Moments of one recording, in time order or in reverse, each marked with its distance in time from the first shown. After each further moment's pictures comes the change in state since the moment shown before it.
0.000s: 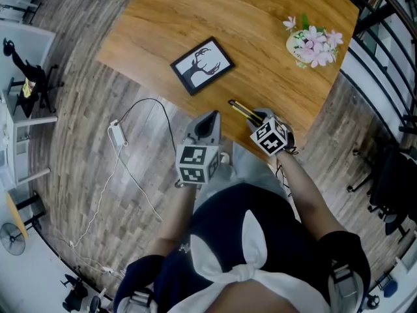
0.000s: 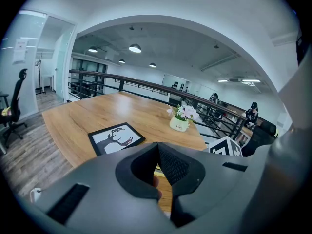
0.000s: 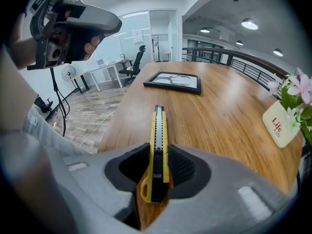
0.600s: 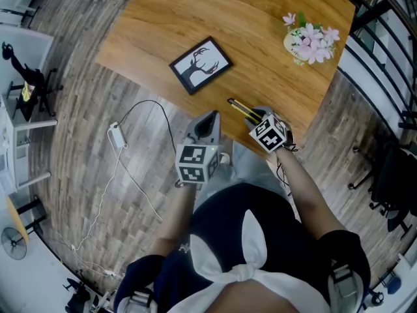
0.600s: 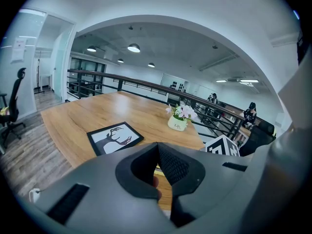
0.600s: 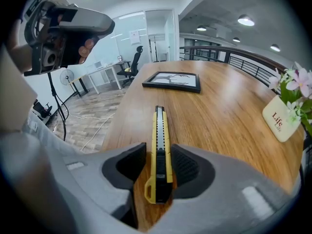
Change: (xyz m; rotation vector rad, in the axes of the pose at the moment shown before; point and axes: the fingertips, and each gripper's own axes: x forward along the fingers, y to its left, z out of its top) left arm -0.003 -0.002 -0.006 0.001 0.013 -0.015; right arm 0.002 0.002 -0.001 0.038 0.003 0.003
